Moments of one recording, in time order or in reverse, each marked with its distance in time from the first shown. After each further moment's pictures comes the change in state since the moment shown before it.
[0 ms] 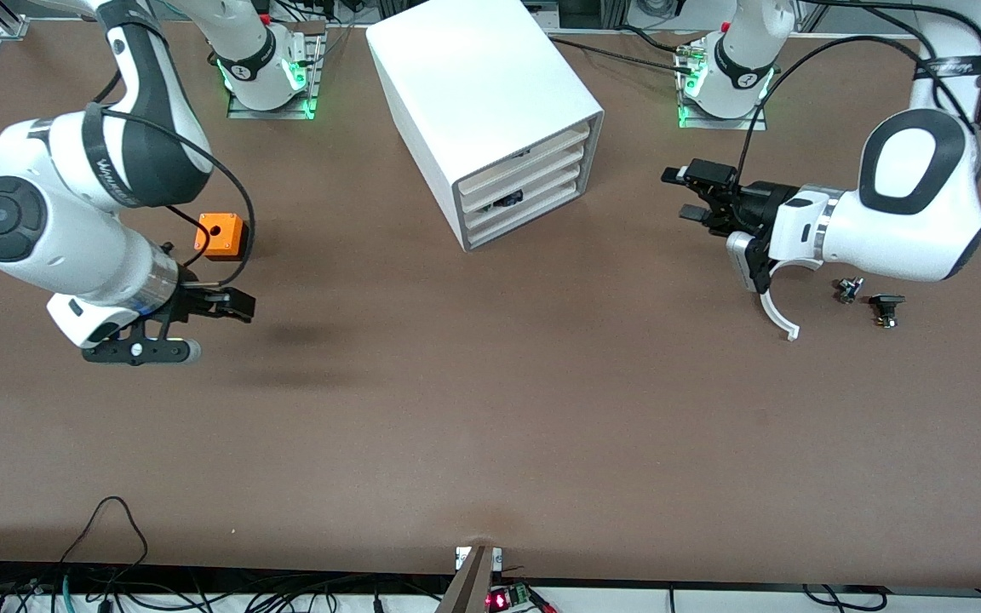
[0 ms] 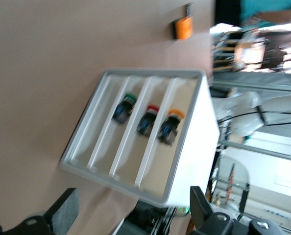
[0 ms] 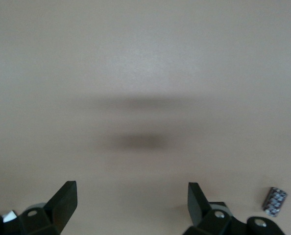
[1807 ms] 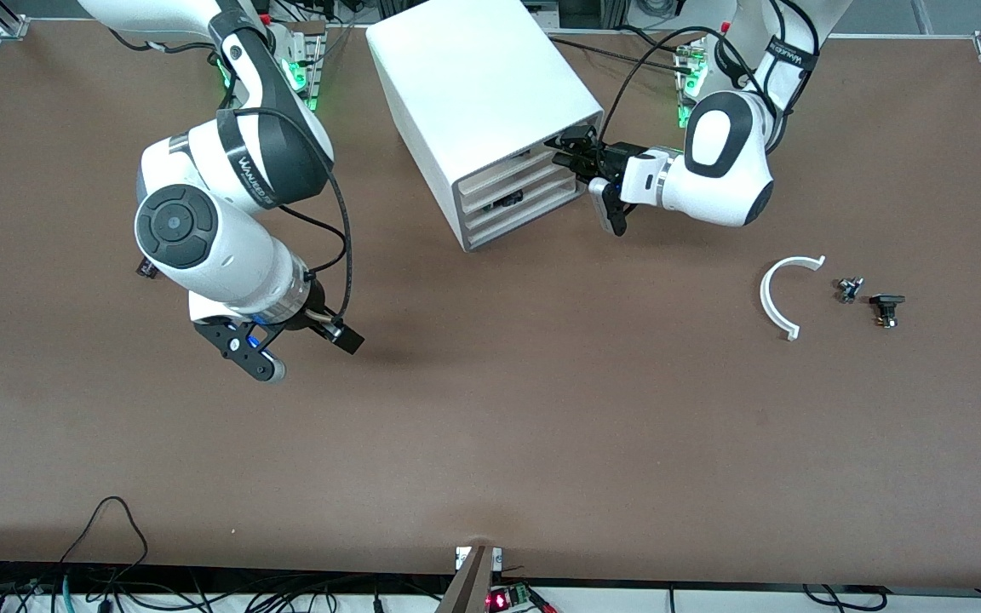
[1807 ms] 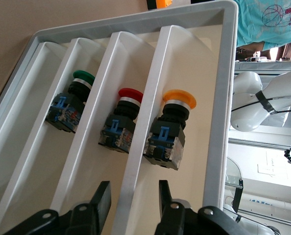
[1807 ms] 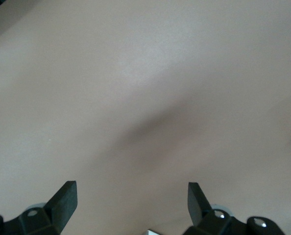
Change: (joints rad) left arm -0.005 -0.044 -0.374 -0.366 -0.250 0.354 0.152; right arm 0.185 0.187 0.002 0.292 0.066 -0.051 0.794
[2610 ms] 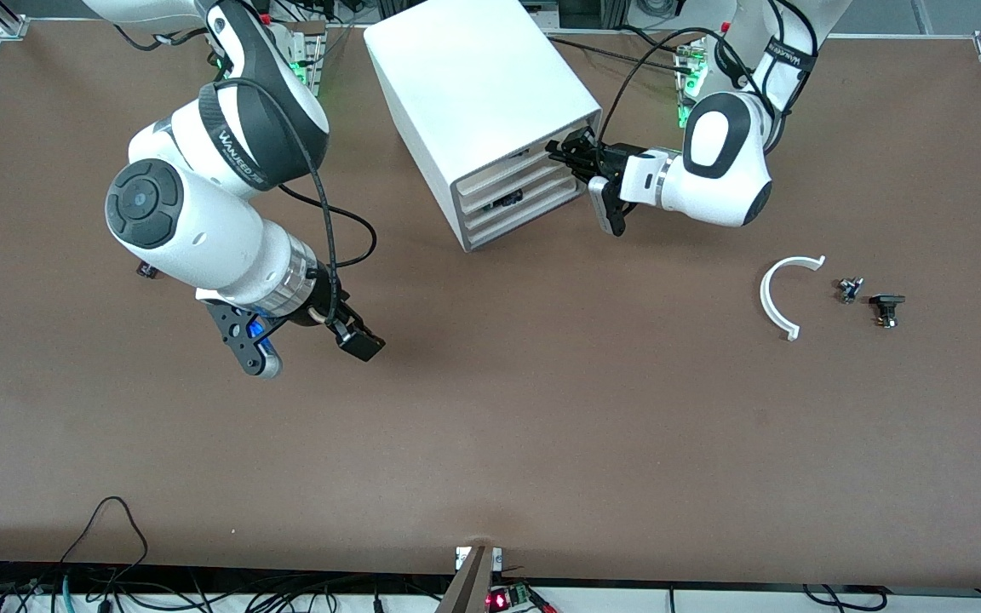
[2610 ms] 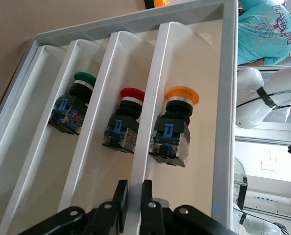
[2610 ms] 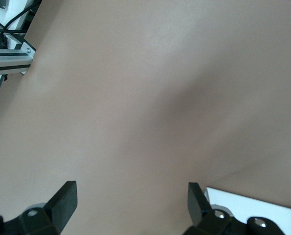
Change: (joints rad) left arm 0.013 0.008 -0.009 -0.004 0.008 0.009 0.045; right arm 0.001 0.021 0.011 0.110 0.162 0.014 0.238
